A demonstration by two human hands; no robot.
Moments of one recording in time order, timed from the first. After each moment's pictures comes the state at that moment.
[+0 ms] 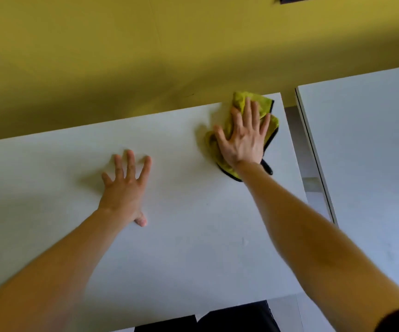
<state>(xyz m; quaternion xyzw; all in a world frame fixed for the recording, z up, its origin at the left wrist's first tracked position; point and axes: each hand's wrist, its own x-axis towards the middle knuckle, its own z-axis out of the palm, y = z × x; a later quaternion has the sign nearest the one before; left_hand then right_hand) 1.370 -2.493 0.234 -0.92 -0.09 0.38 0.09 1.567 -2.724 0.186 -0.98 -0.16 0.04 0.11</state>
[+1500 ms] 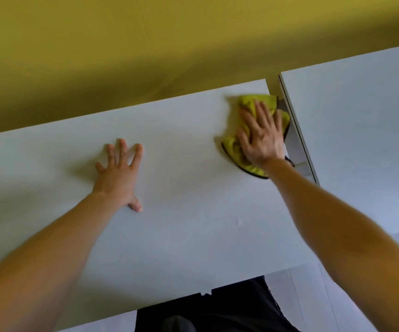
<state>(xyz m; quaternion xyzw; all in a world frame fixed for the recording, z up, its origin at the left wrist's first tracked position) 1.372 -2.490 0.232 -0.92 -0.11 0.36 0.07 1.560 -2.819 0.174 -0.97 -0.22 0.03 0.10</state>
